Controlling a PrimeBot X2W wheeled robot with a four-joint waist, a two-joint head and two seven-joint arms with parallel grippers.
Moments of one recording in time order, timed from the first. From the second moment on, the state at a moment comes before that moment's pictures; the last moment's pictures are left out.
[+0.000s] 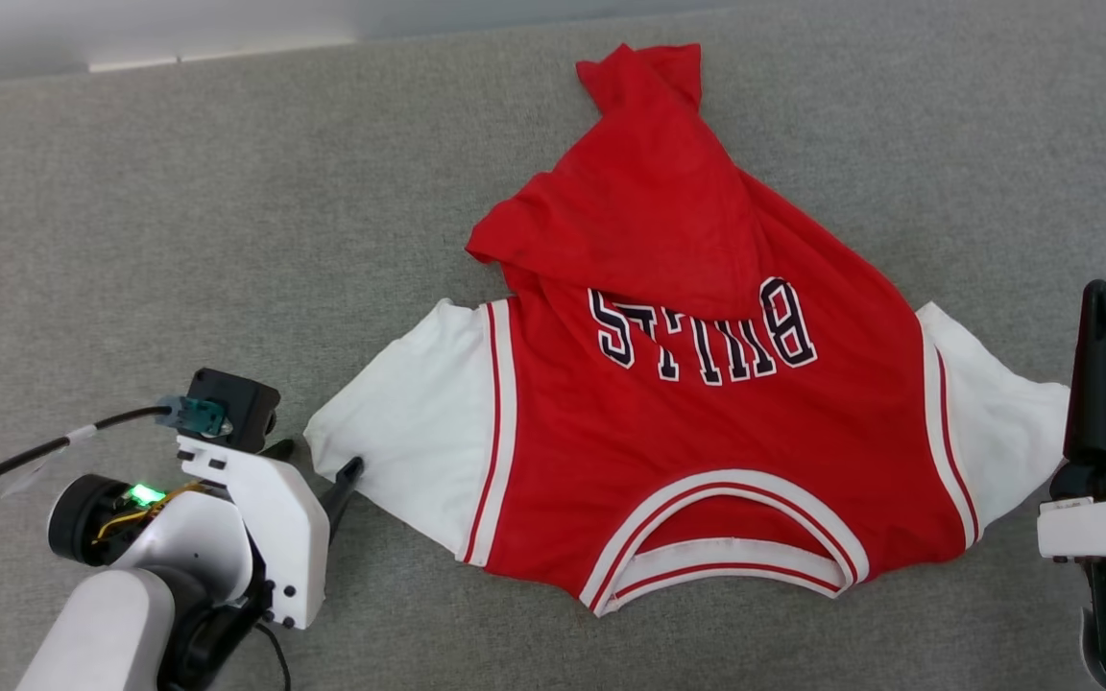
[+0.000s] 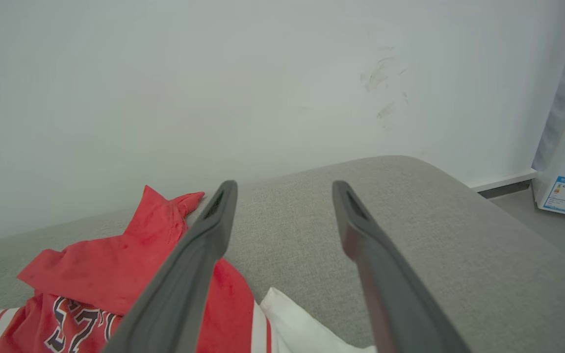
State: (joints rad) left arm -0.21 0.41 -0.22 -0.07 -0.45 -0.06 0.64; right arm -0.12 -0.06 -0.19 -0.14 0.28 0.13 -0.11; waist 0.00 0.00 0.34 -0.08
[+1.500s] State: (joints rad) left arm 0.05 0.46 -0.15 -0.47 -0.58 -0.03 0.55; right arm -0.03 -0.22 -0.32 -0.11 0.20 0.13 0.83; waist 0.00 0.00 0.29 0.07
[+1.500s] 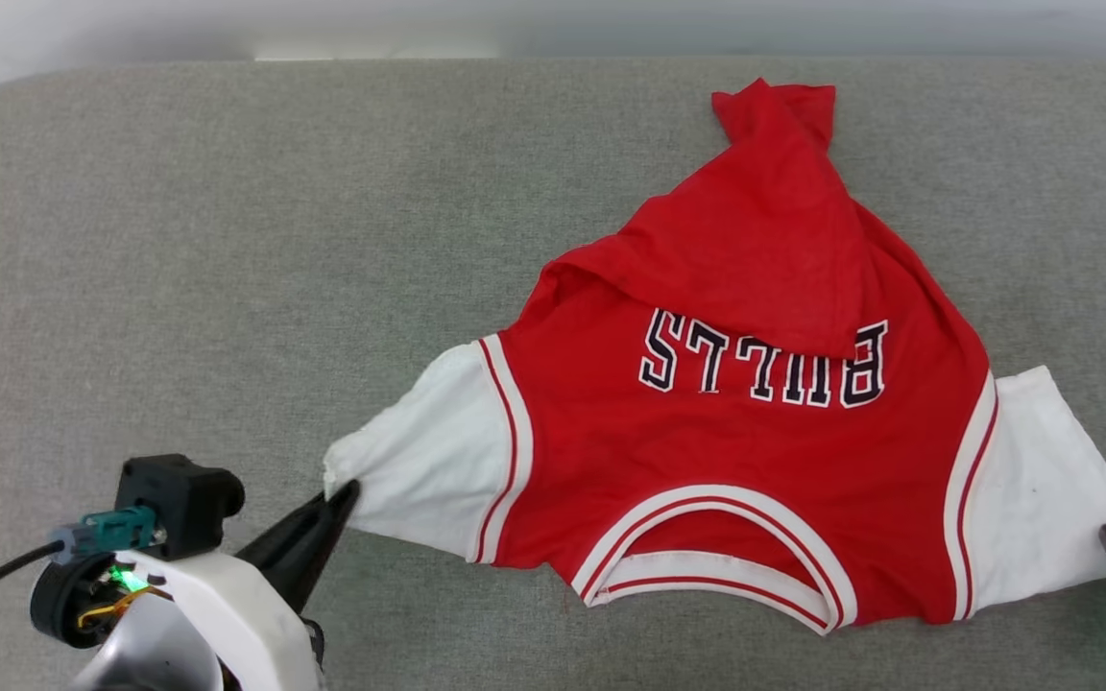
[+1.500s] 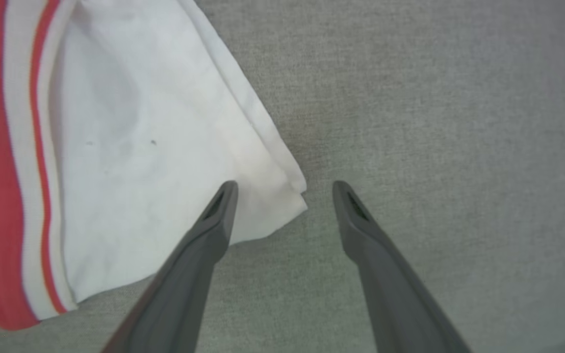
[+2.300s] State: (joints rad) left arm 0.02 0.45 -0.14 -0.45 -0.63 -0.05 0.52; right arm -0.08 -0.26 -0.24 0.00 0.27 0.13 0.77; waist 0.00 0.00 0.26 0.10
